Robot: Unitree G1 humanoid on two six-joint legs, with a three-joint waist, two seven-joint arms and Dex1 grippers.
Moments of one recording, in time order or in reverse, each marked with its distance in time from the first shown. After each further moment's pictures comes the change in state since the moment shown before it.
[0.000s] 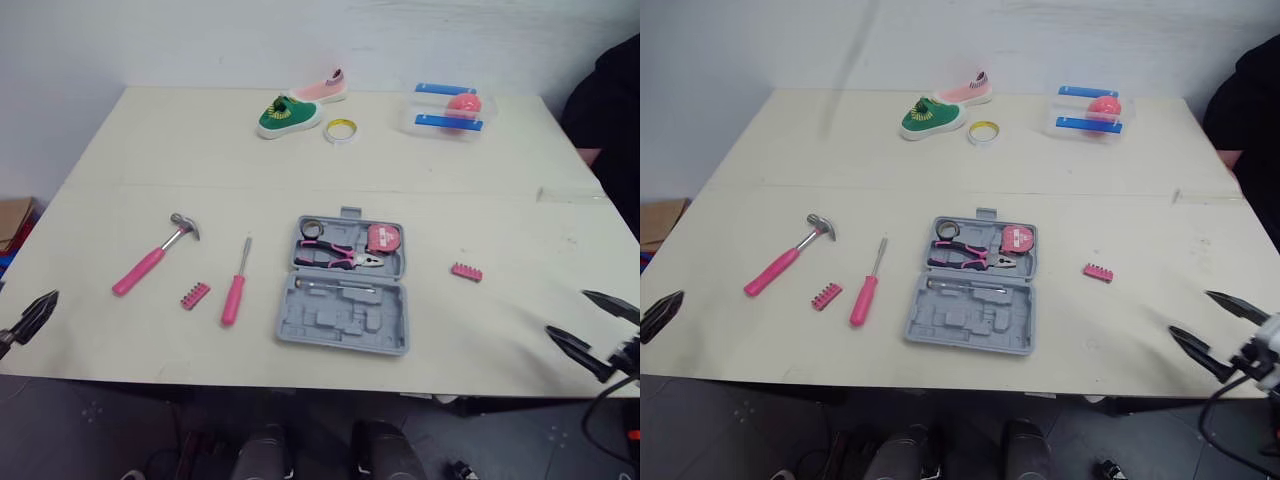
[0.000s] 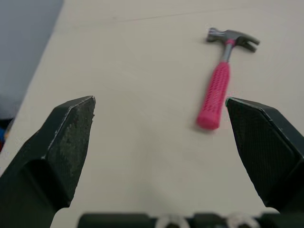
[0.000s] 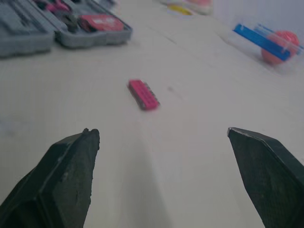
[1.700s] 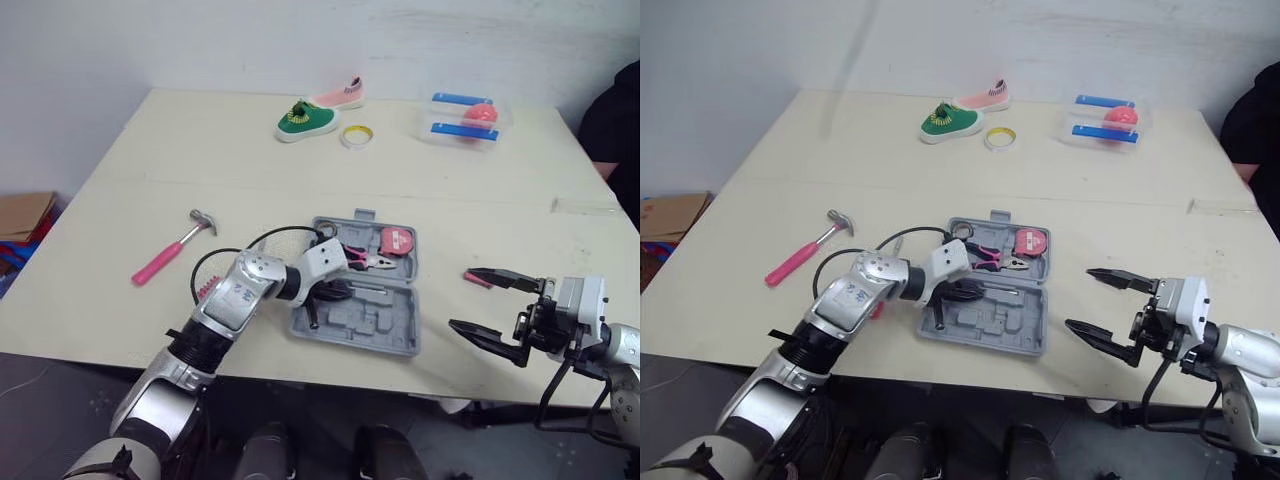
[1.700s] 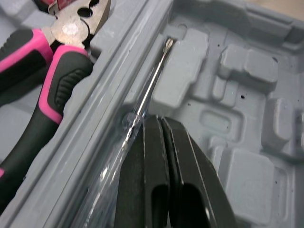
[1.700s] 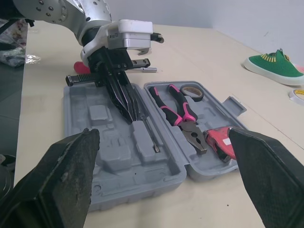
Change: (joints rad) left arm -0.752 -0.488 -1.193 -0.135 0.449 0.433 -0.086; right arm 0.086 0.024 0.177 -0.692 0.038 0.443 -0.157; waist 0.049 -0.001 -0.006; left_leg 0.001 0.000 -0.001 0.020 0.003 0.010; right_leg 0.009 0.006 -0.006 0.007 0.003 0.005
